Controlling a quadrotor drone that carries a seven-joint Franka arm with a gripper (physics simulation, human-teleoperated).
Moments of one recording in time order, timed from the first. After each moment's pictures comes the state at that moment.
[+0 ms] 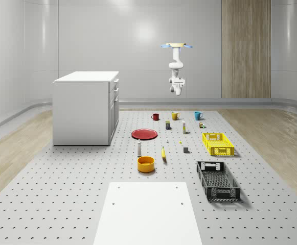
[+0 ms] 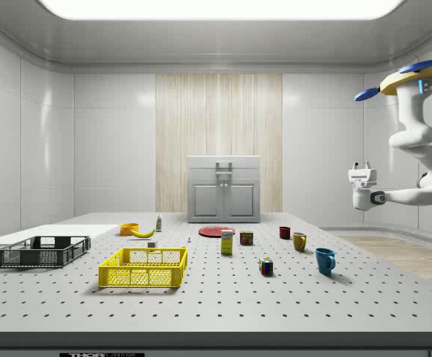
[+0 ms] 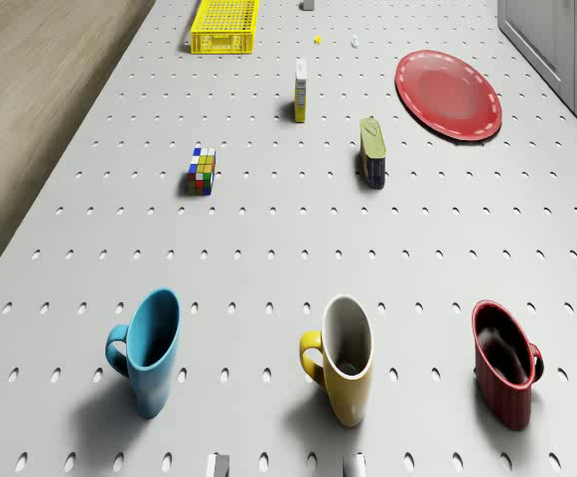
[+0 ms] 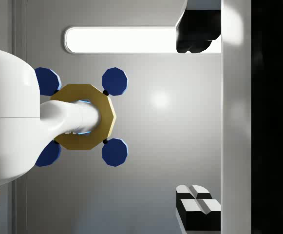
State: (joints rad) arm 0.00 -0.79 0.00 -2.34 0.00 1.55 0.79
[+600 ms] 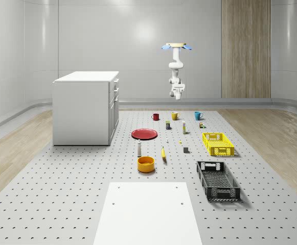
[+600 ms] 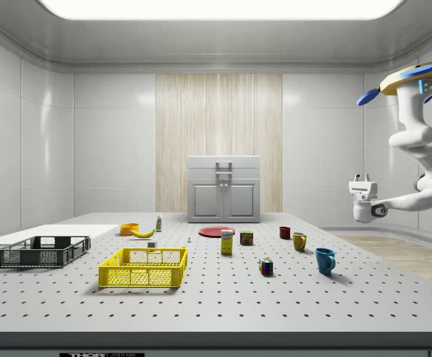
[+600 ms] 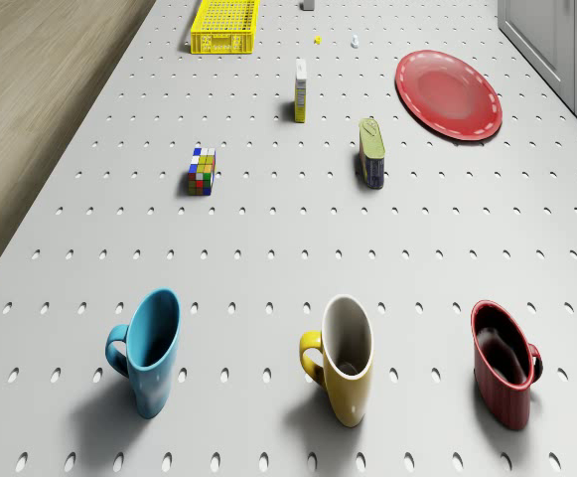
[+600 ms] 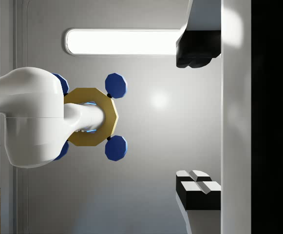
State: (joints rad) arm 0.00 -0.72 0.00 -2.10 0.00 1.39 0.78
